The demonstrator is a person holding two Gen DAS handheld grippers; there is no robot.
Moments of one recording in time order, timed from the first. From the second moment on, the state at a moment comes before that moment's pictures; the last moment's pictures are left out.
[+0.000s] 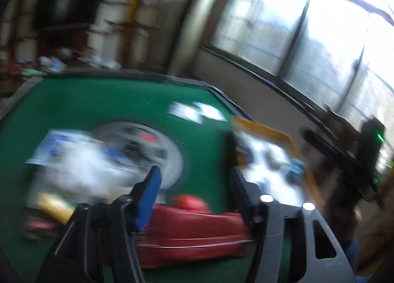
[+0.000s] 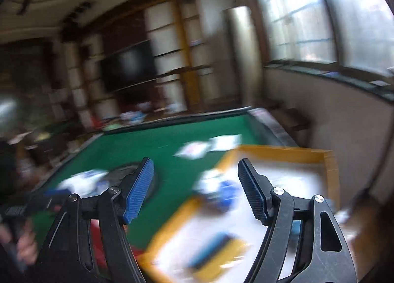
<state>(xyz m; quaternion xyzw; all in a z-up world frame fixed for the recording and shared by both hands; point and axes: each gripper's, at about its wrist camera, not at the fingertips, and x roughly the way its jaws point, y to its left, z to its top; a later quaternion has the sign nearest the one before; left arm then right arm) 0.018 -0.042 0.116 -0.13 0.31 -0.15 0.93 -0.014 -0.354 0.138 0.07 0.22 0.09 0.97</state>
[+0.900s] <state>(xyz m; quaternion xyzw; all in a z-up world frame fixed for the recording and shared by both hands) 0.019 0.035 0.098 -0.16 0.30 -0.08 0.94 -0.041 -0.132 0.024 -0.15 0.47 0.37 0.78</state>
